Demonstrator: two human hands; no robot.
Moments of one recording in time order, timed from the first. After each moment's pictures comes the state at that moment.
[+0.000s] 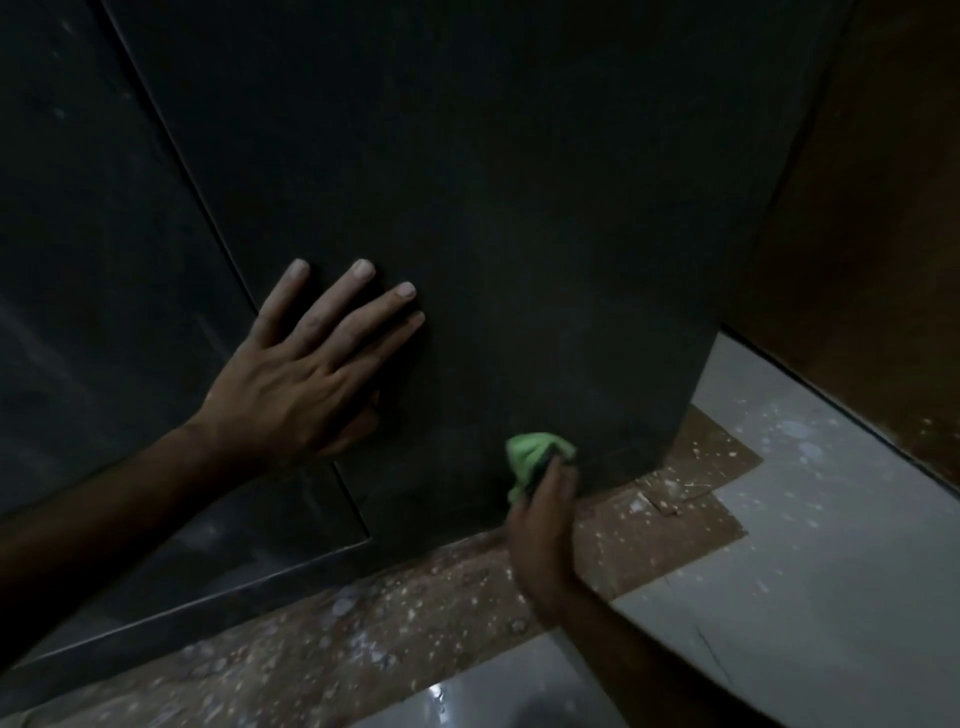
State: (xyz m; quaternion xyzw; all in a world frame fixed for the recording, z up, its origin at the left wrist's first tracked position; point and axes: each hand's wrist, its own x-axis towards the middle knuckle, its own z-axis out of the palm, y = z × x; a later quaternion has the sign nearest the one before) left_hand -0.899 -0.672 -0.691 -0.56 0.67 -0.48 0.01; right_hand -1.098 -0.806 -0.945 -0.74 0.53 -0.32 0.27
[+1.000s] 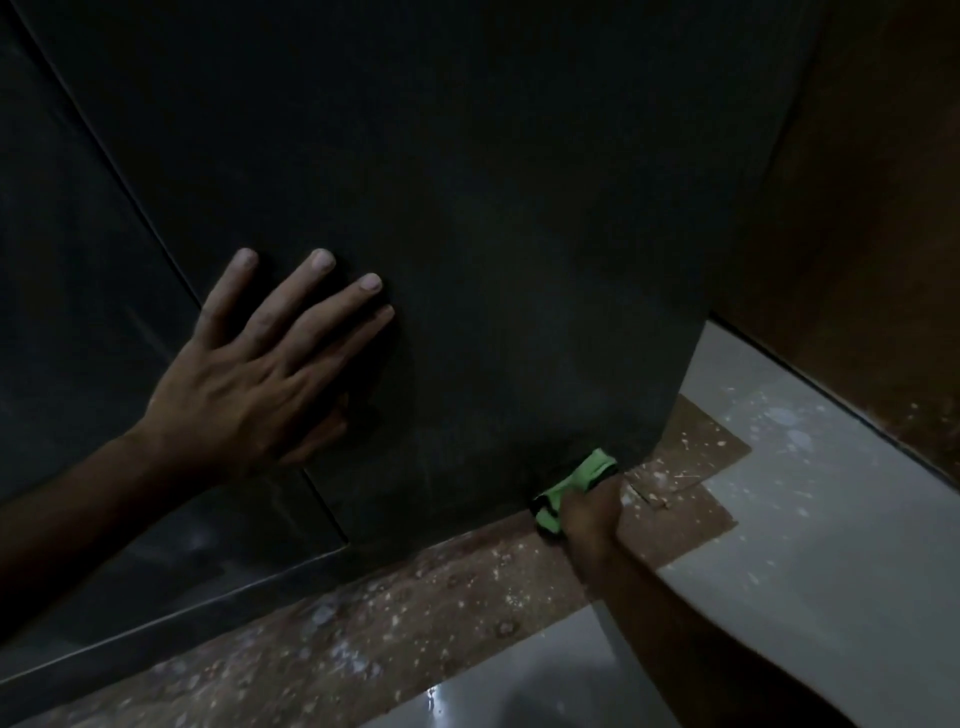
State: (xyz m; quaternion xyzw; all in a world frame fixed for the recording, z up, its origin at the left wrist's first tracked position) left_hand -0.893 -0.675 -0.695 -0.55 0.66 -0.50 0.02; right_hand -1.141 -0.885 -0.980 -0.43 0.62 -0.37 0.55
